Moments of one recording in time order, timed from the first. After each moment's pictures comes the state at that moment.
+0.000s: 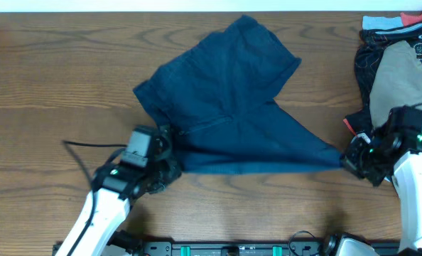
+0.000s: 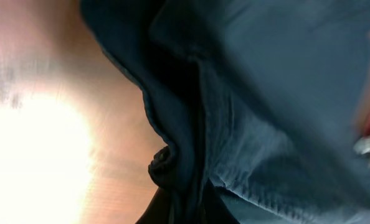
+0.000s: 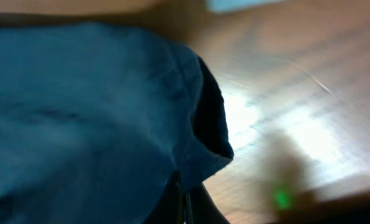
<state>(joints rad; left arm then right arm) -0.33 1.04 0.65 -0.72 0.30 -0.94 -0.33 1.28 0.92 -1.11 -0.24 0.42</state>
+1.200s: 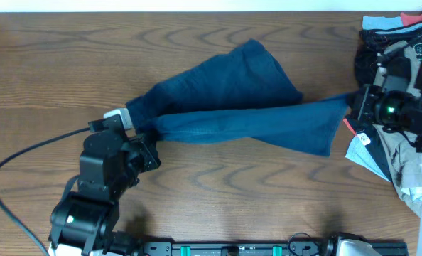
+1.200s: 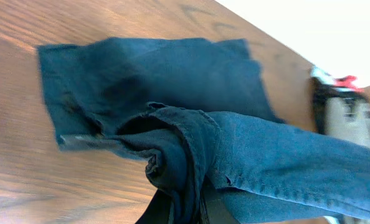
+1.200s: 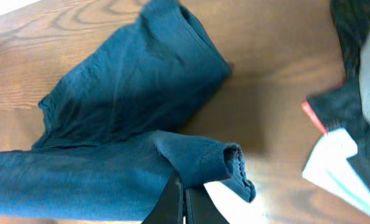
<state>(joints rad) -0.24 0.74 0.81 -0.71 0.09 -0.62 -0.15 1.28 1.53 -1.21 -0.37 0.09</state>
